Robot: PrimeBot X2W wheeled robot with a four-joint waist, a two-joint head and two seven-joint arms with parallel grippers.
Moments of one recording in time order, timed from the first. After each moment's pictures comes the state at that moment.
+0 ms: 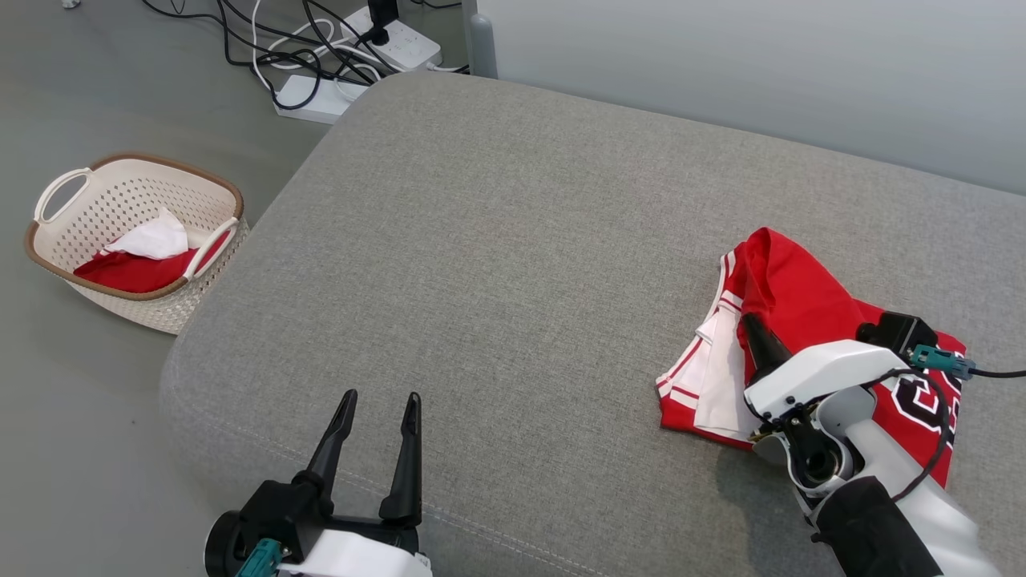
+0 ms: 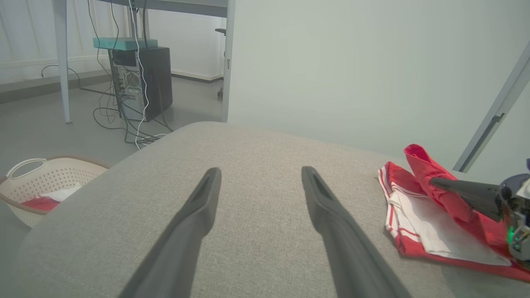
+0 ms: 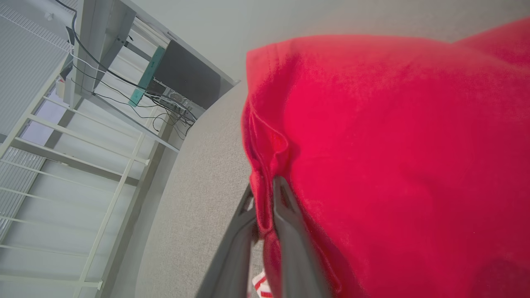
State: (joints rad) left arm 0.01 0.05 -0.29 0.09 -0.31 0.11 -0.25; right arm -0.62 -0.07 0.35 0.97 1.10 0.13 -0.12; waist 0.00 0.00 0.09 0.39
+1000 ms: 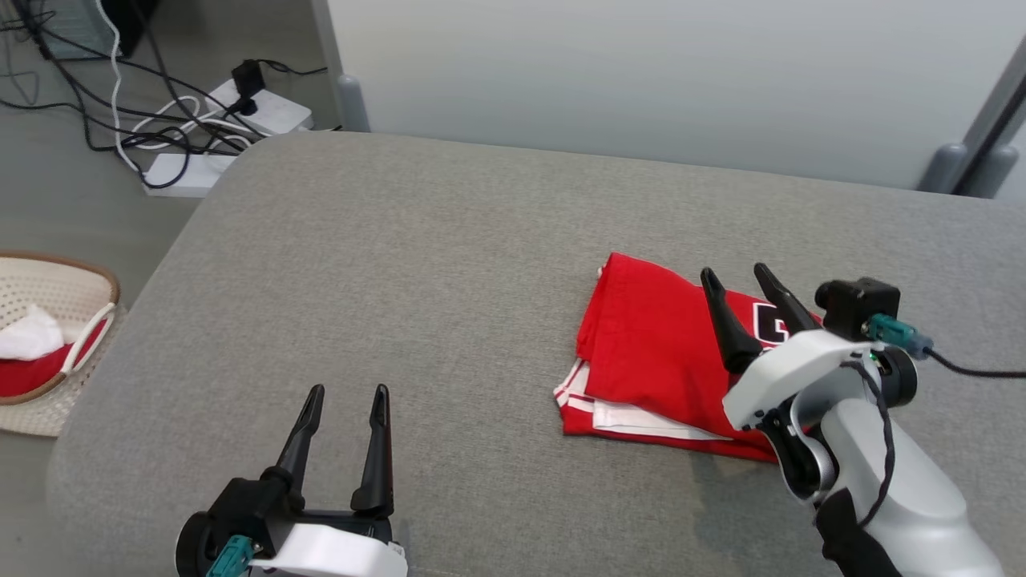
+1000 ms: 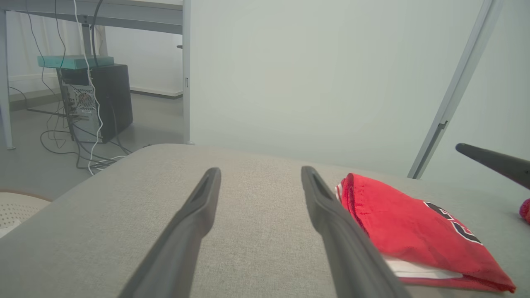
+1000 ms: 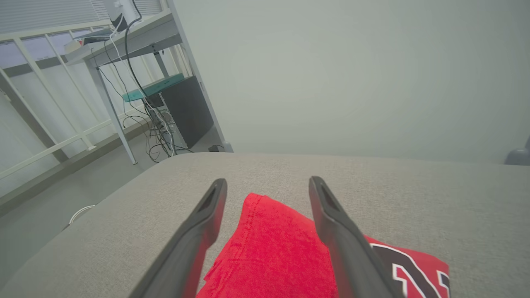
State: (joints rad) left arm 0.01 0.05 -0.23 0.09 -0.30 0.11 -0.25; right arm -0.62 -0.10 0.42 0.81 0.58 0.13 -0.25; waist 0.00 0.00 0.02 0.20
